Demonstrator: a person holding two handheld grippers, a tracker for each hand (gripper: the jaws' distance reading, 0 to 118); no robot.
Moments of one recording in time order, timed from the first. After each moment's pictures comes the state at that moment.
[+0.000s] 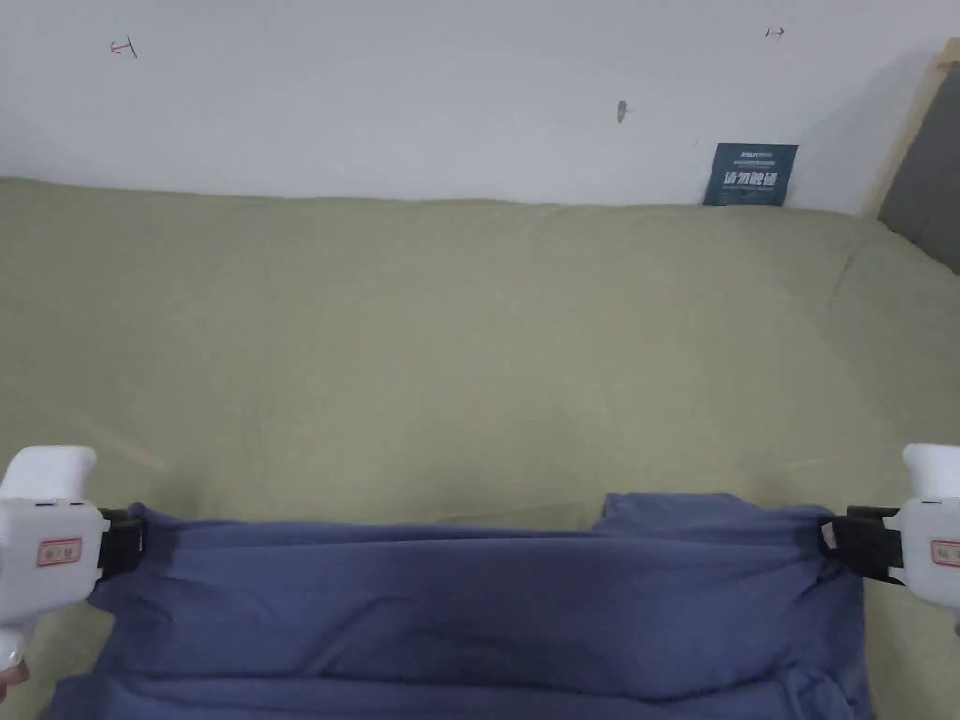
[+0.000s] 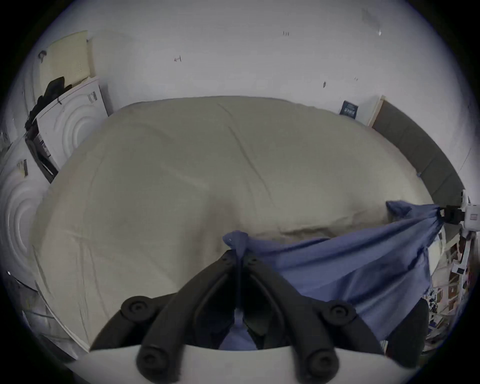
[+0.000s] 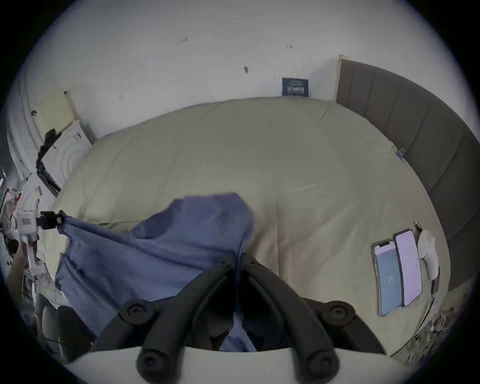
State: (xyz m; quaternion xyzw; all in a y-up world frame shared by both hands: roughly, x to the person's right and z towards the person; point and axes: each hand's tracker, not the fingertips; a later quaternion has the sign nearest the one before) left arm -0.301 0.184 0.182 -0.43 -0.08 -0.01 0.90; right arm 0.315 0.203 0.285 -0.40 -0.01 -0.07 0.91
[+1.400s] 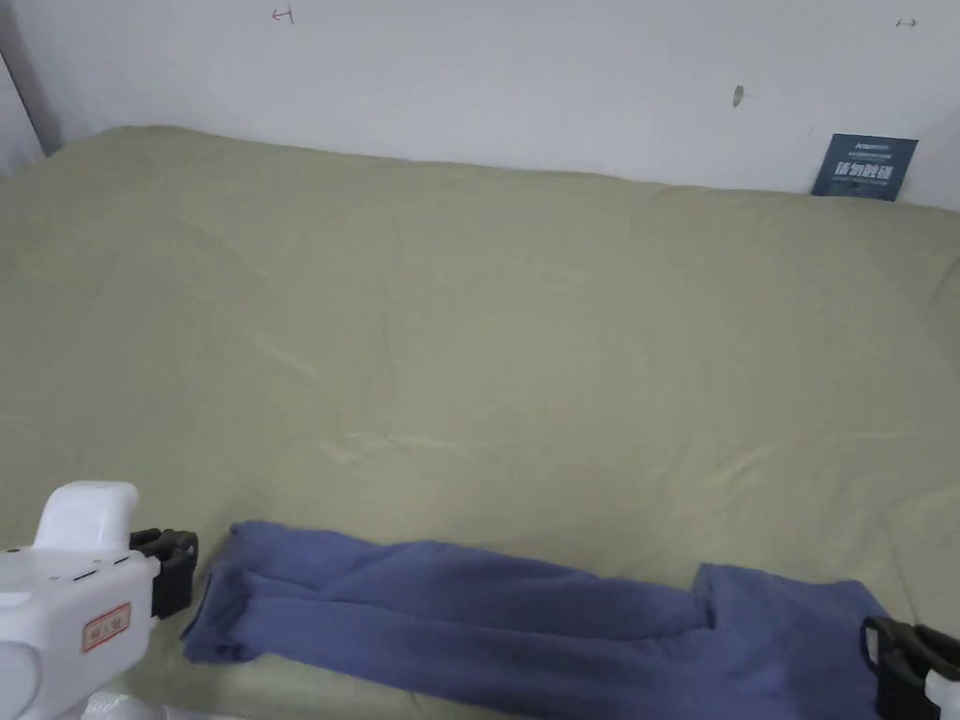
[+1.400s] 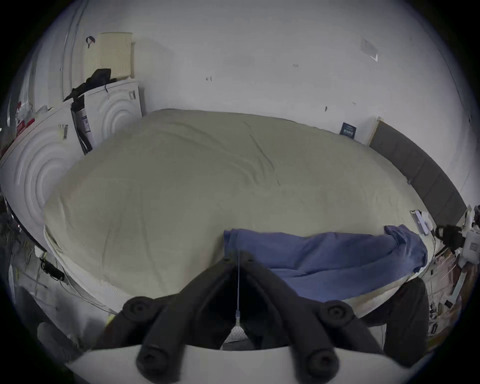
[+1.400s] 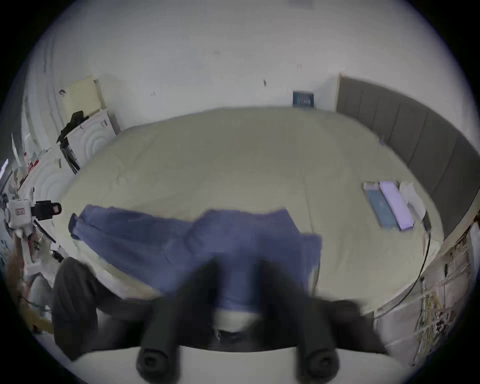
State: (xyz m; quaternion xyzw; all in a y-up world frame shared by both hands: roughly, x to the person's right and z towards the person) left arm -0.338 0.192 0.359 -0.37 -0.04 0.03 0.93; right arm 0.174 0.193 0.447 -0.29 -0.02 -0.01 0.96
